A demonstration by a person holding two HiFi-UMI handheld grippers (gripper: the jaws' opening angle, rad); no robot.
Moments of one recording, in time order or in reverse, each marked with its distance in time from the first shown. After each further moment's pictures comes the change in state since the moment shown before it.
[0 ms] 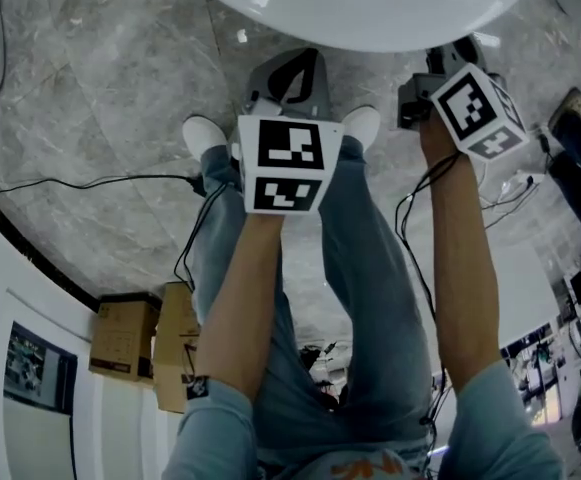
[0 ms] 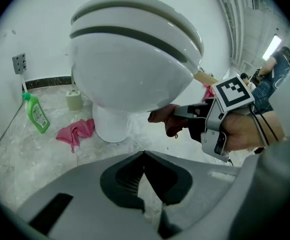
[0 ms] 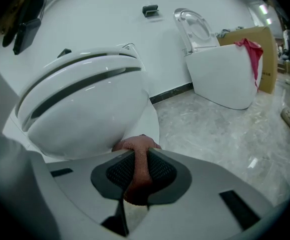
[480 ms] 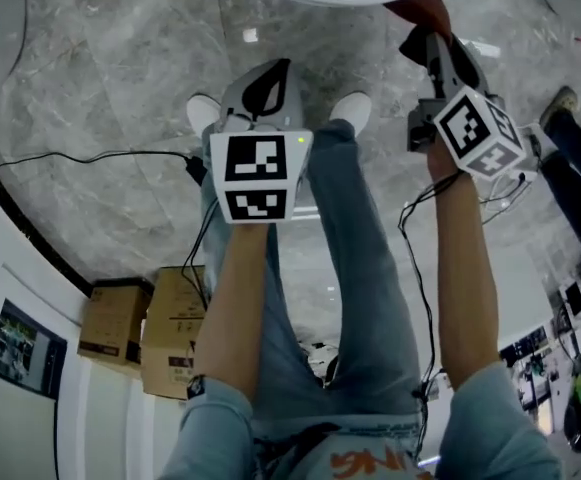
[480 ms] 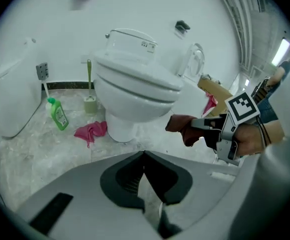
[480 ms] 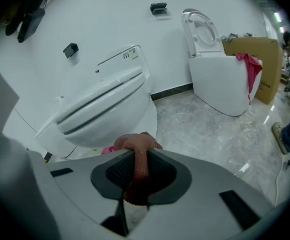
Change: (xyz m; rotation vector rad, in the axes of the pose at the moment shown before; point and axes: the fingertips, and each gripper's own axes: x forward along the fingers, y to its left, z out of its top) left arm -0.084 -0.011 0.004 -0.076 -0.041 0.096; right arm -0.082 -0.003 0.008 -0.077 0.092 -0.010
